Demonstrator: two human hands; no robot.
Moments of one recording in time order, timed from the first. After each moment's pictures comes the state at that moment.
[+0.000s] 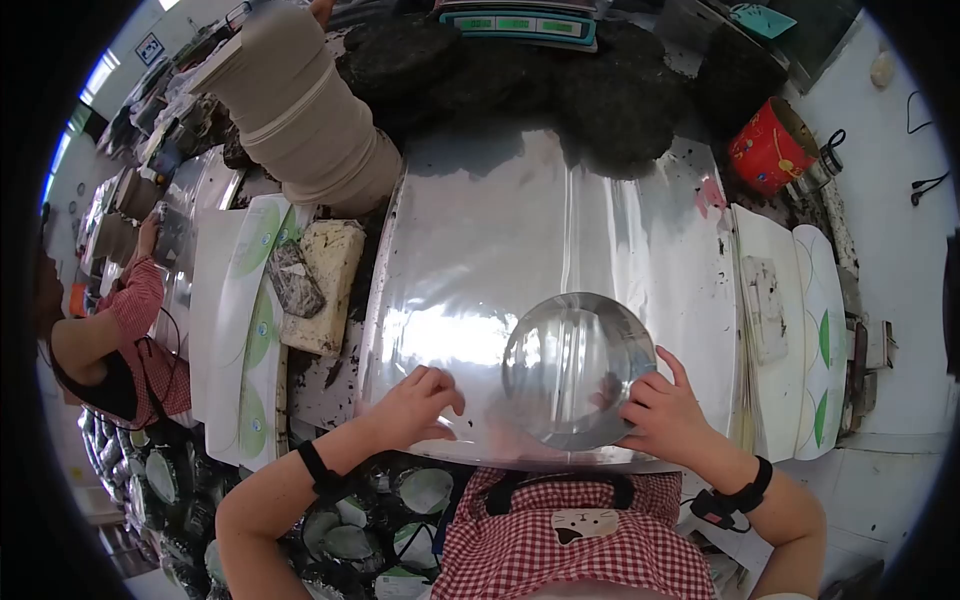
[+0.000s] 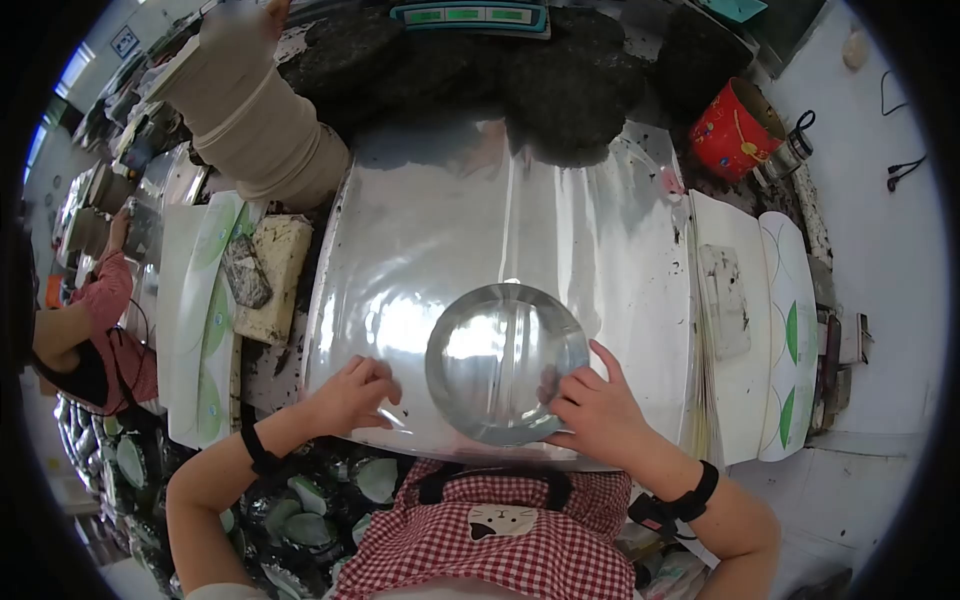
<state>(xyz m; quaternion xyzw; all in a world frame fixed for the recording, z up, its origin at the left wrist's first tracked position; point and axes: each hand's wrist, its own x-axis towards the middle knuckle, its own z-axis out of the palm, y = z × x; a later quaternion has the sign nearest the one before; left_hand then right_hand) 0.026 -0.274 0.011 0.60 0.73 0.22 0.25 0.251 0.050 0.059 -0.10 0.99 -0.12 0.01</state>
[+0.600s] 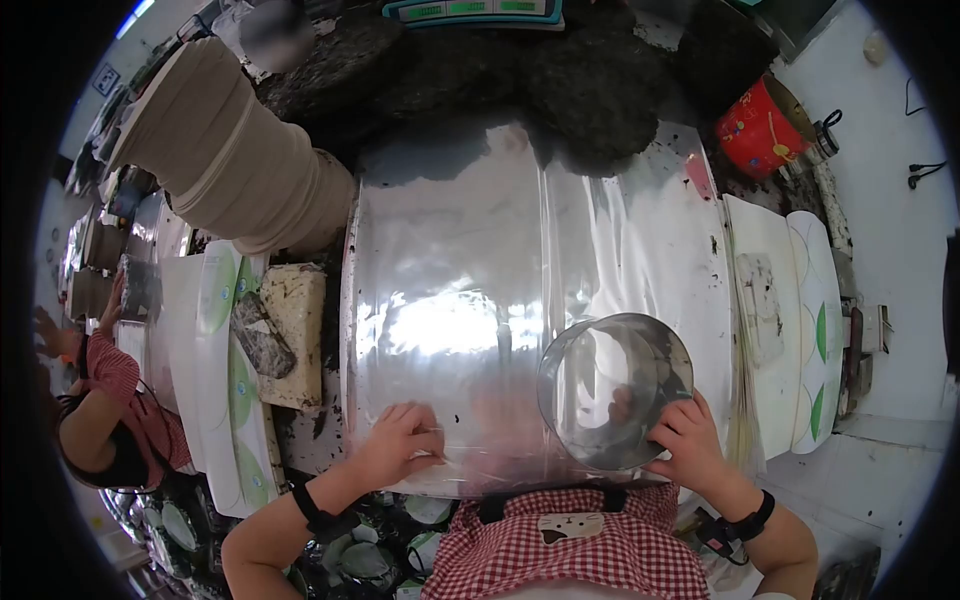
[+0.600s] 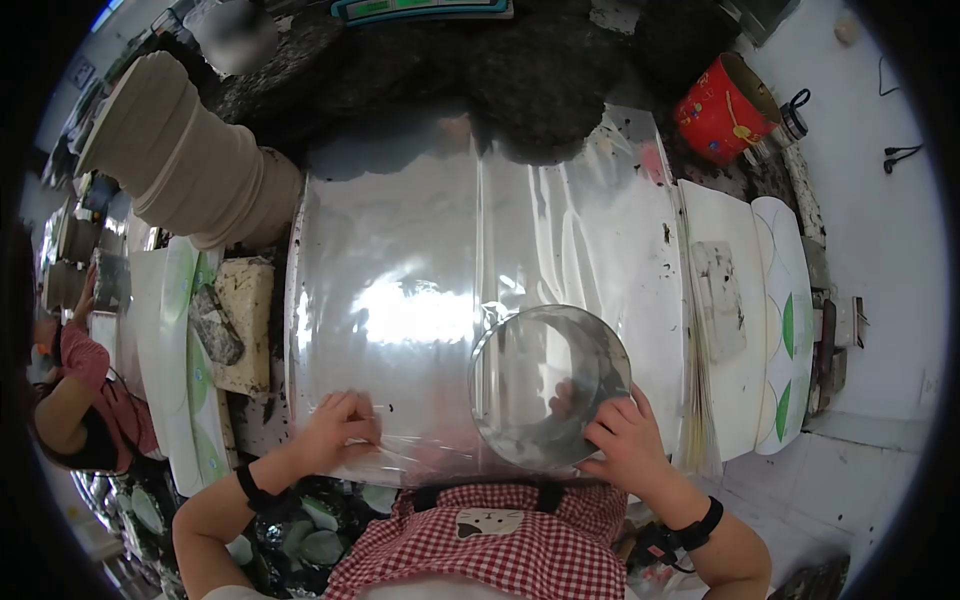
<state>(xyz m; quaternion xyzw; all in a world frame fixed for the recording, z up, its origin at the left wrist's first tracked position) -0.008 -0.266 0.015 0.57 0.72 0.23 0.32 0.282 0.076 0.053 0.06 0.98 -0.18 0.03</state>
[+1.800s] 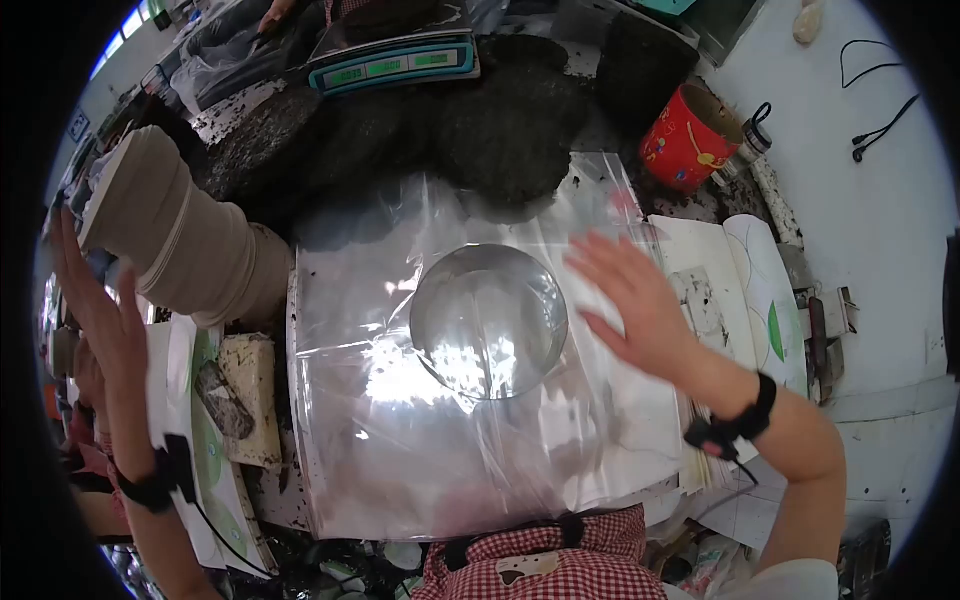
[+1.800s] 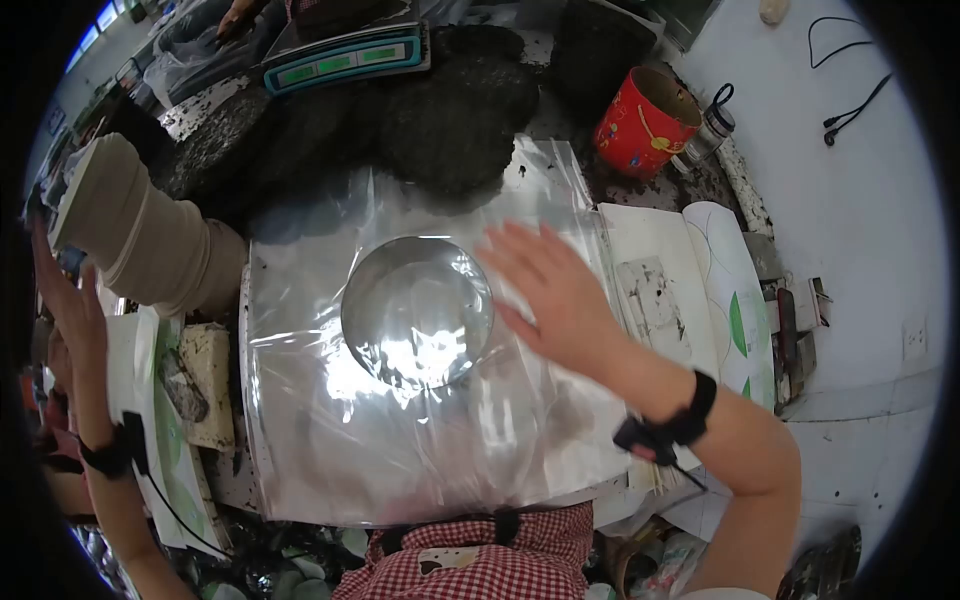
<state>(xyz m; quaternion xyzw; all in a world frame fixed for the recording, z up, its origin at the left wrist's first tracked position) -0.201 -0.225 0.227 0.42 0.74 0.07 -0.52 0.143 0.180 0.122 -0.02 0.98 -0.08 -0.16</state>
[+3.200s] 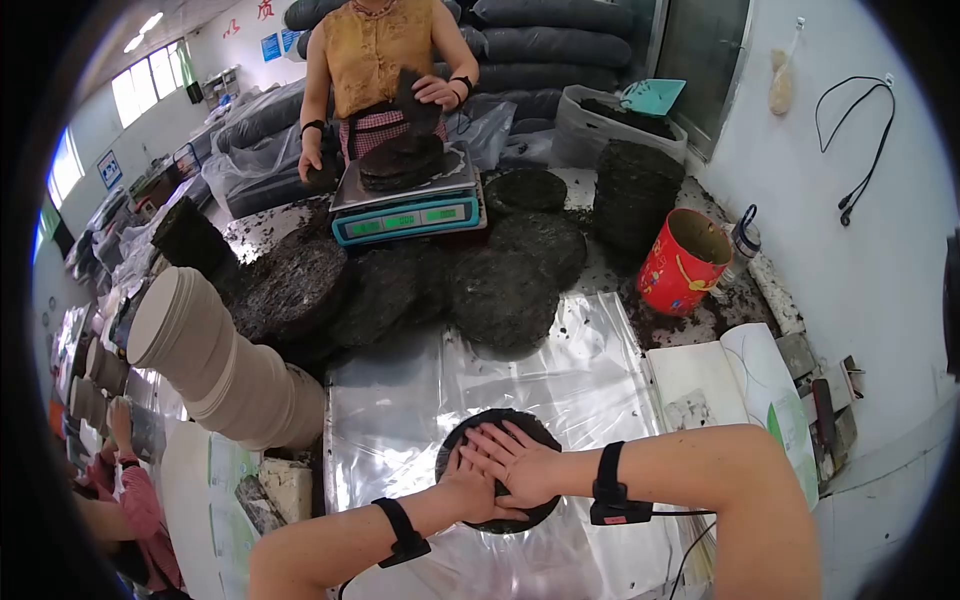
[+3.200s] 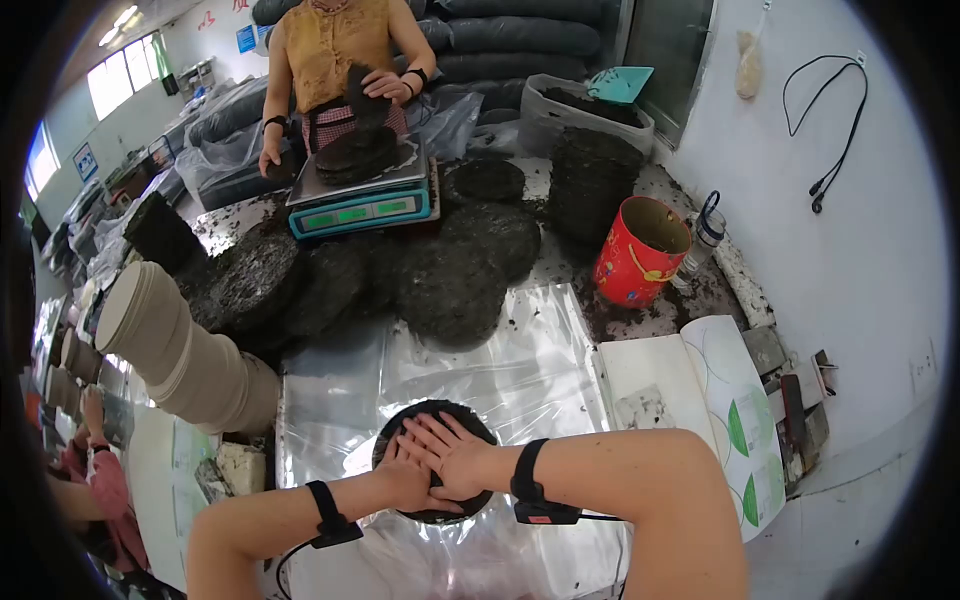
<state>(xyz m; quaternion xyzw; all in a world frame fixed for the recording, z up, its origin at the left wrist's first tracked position) -0.038 0.014 0.053 0.58 0.71 -0.19 0.35 0.045 0.146 0.039 -0.14 0.96 -0.11 0.22</state>
